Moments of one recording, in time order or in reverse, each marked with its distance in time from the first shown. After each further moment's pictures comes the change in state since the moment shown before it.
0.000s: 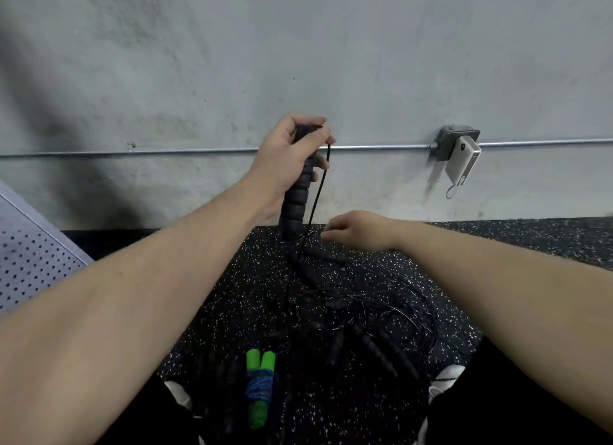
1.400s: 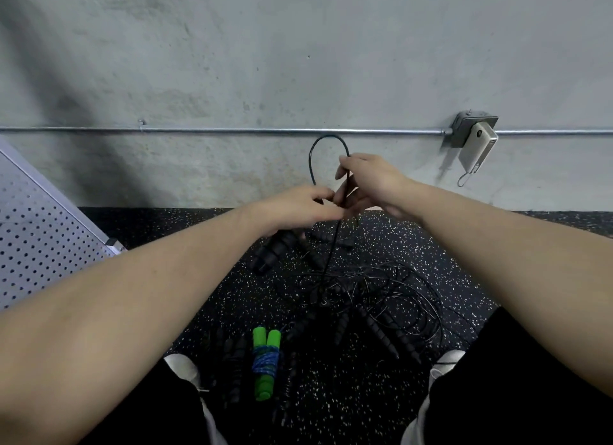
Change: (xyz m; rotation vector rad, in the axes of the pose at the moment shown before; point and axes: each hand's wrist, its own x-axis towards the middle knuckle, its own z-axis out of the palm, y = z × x) left_hand -0.024 -0.056 -0.019 0.737 -0.386 -0.357; right_hand -0.005 -0.050 -0.023 0.776 0.261 0.152
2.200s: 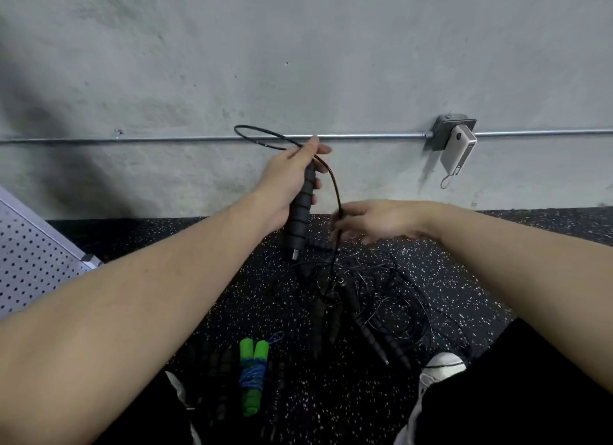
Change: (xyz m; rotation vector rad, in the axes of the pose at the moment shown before) left_hand 0.023 0.041 0.002 -0.854 0.324 0.073; right_hand -0.016 0.036 -0.045 -0.625 -0.402 0.022
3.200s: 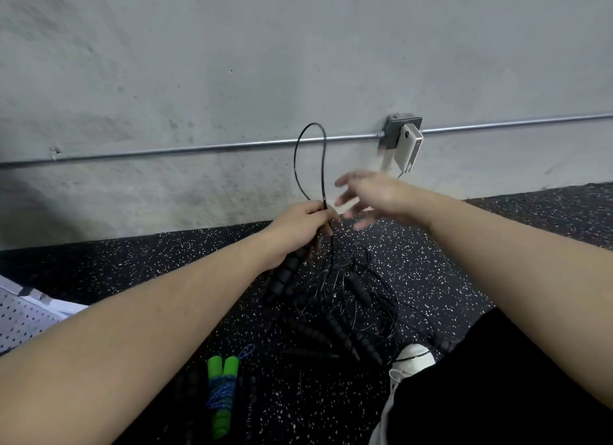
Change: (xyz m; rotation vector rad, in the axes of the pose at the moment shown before) left_hand 0.002 -0.061 0.062 0.450 -0.311 -0.146; right_hand -0.032 0.039 -0.042 0.412 0.374 0.137
